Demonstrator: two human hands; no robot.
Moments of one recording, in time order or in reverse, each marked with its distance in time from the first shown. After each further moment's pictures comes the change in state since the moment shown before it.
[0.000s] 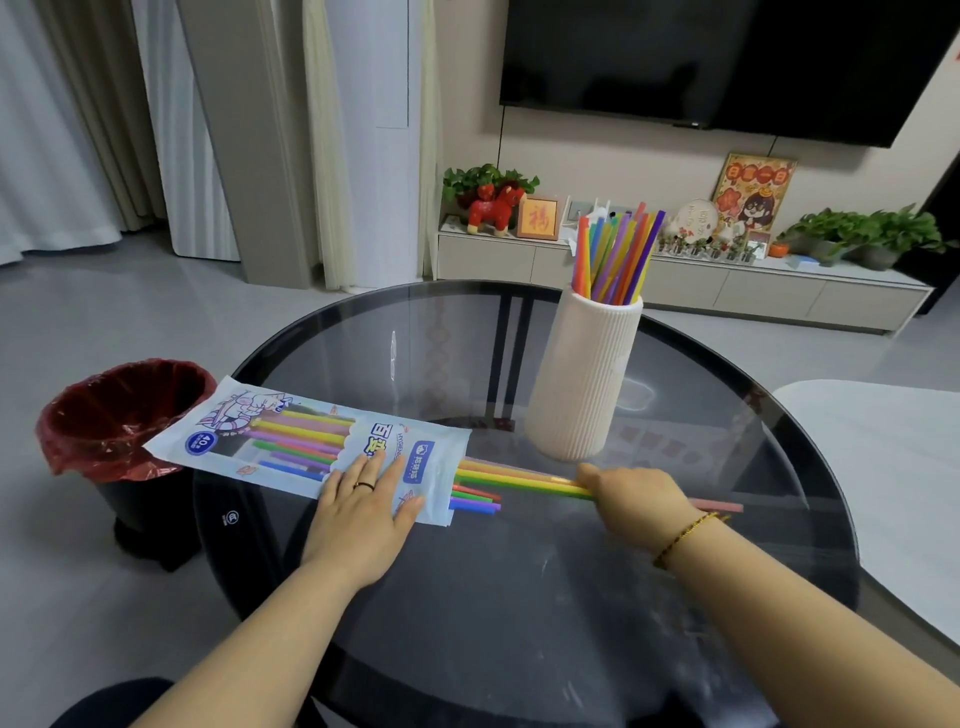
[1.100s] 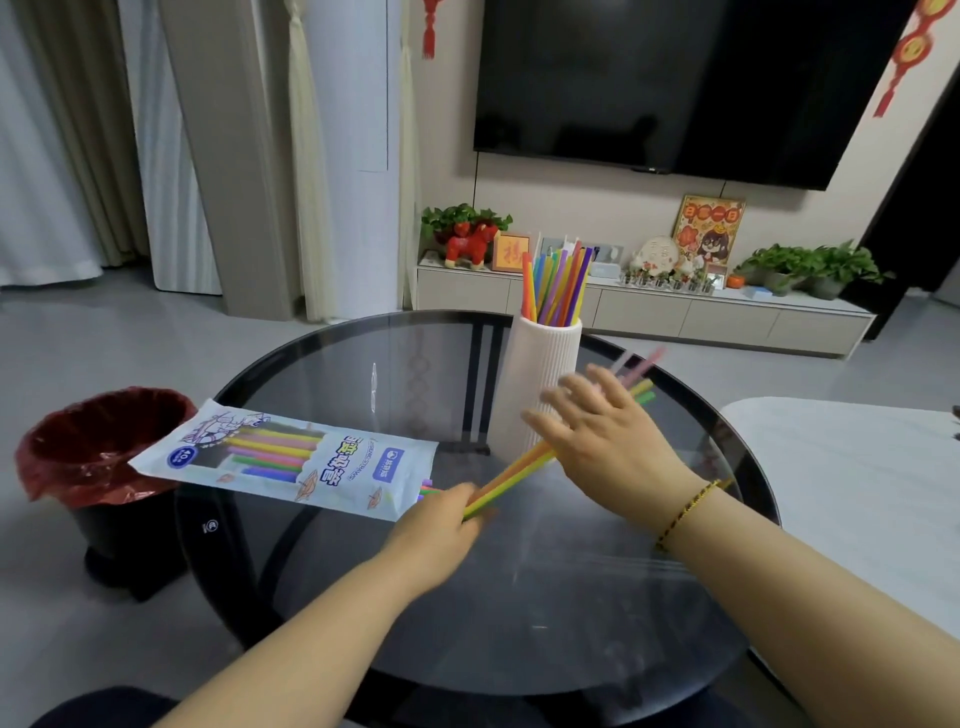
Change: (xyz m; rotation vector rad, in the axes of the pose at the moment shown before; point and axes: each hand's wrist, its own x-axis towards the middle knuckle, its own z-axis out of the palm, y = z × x) left_hand -0.041 0.094 -0.035 -0.493 -0.112 0.236; right_hand -0.058 0.005 -0.076 -0.439 0.708 -0.194
